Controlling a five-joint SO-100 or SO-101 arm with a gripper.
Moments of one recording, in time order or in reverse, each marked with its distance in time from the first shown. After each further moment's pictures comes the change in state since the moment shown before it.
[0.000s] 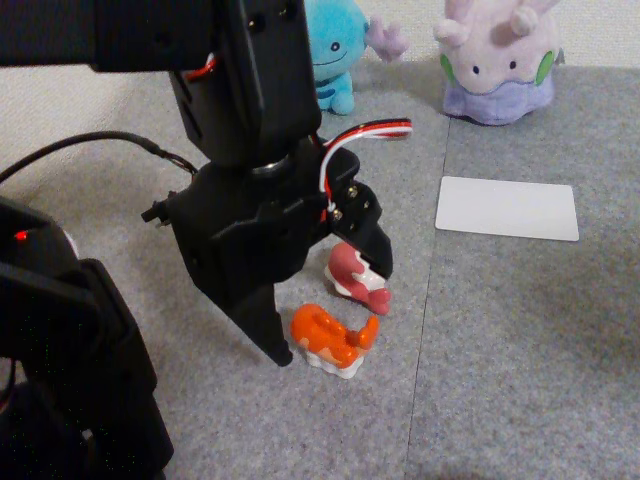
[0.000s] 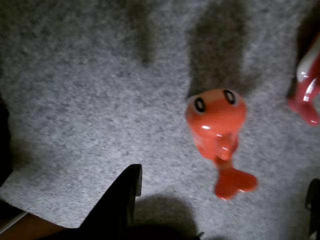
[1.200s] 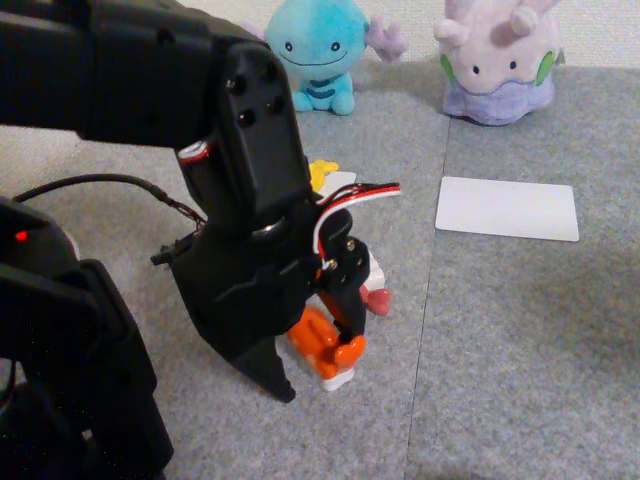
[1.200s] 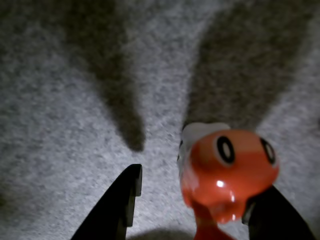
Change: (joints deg) arm 0.1 -1.4 10.3 -13.6 0.7
